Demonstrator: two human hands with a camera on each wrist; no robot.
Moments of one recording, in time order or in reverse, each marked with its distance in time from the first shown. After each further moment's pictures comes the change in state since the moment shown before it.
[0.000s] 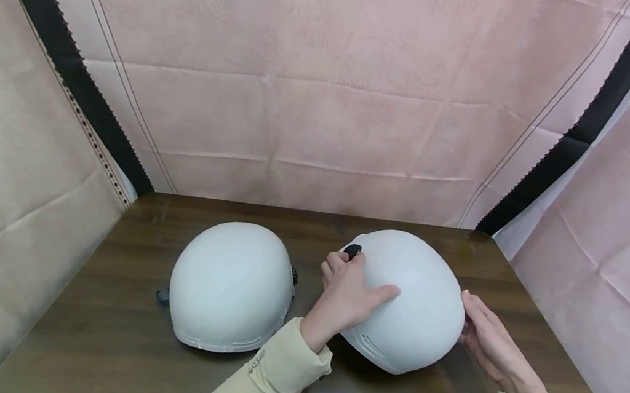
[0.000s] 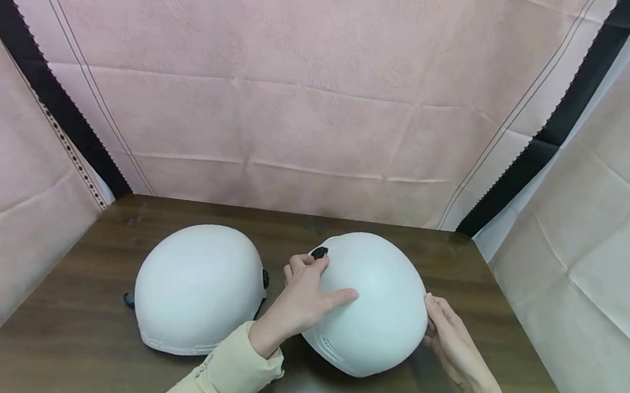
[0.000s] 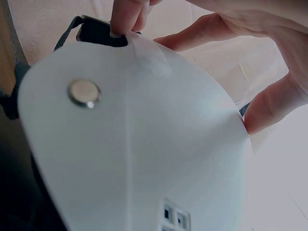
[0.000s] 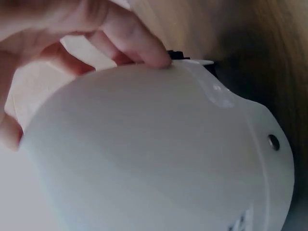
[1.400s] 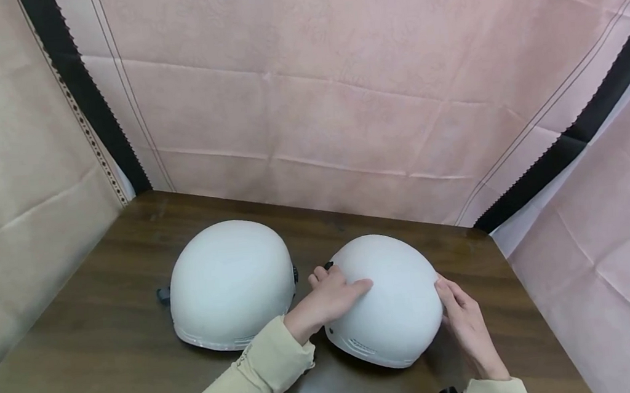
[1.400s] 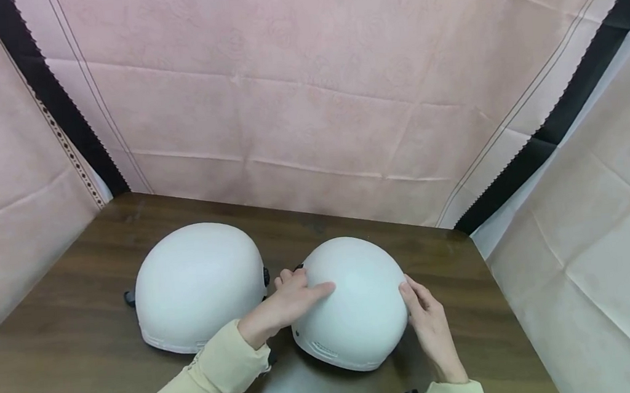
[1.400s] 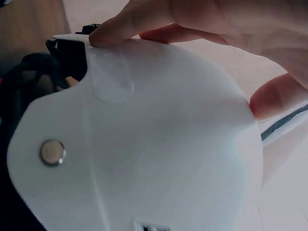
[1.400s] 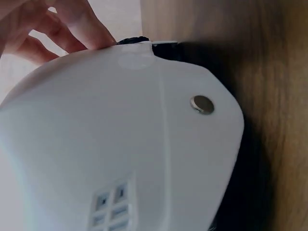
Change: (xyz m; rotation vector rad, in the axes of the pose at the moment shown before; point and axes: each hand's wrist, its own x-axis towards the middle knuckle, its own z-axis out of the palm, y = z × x) left_hand 0.006 -0.040 0.000 -0.257 -0.196 -0.235; right_hand 0.023 -0.001 0.035 -0.272 0.301 0.029
